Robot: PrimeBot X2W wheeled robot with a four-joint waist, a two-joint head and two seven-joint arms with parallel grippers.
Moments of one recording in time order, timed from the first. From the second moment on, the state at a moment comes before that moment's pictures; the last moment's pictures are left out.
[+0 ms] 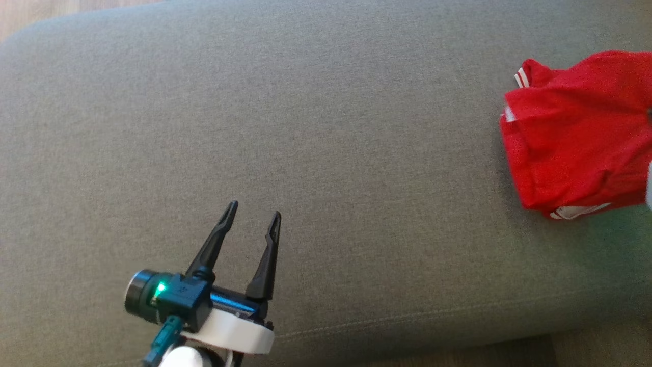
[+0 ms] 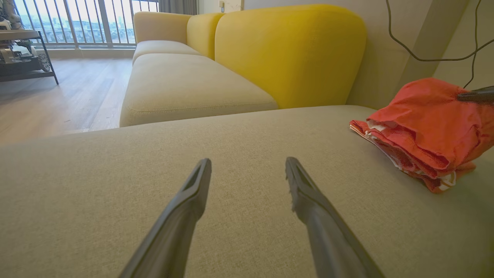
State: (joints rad) left arm 0.04 0.05 -0.33 -0.04 -0.07 -0.04 -0.26; right arm -0.39 -0.48 -0.13 0.21 0.16 0.13 0.42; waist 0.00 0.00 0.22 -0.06
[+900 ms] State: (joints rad) left arm 0.11 0.05 -0.24 -0.12 -0.16 0.08 -0.26; right arm -0.11 -0.08 -0.12 0.03 -0.07 0.13 -0.11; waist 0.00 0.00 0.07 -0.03
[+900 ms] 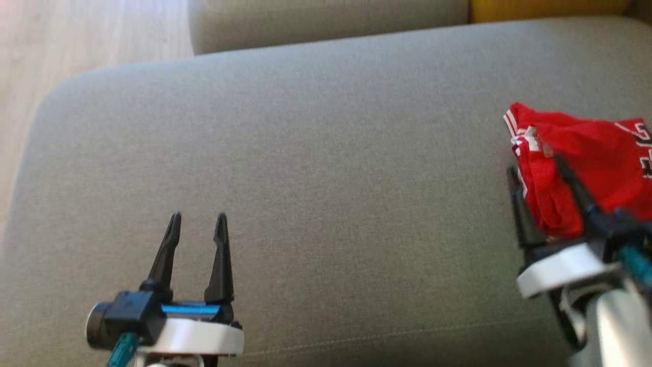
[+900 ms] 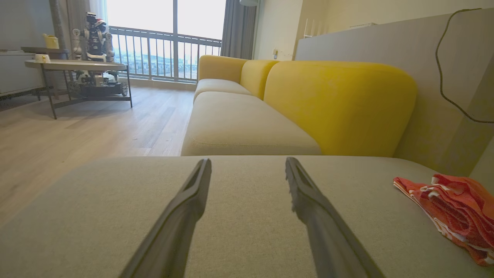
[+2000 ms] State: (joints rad) left arm 0.23 0.05 -0.22 0.03 -0.15 0.11 -0.25; right arm 0.14 -0.04 -0.02 0.11 0.16 0.13 -0.25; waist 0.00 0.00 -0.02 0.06
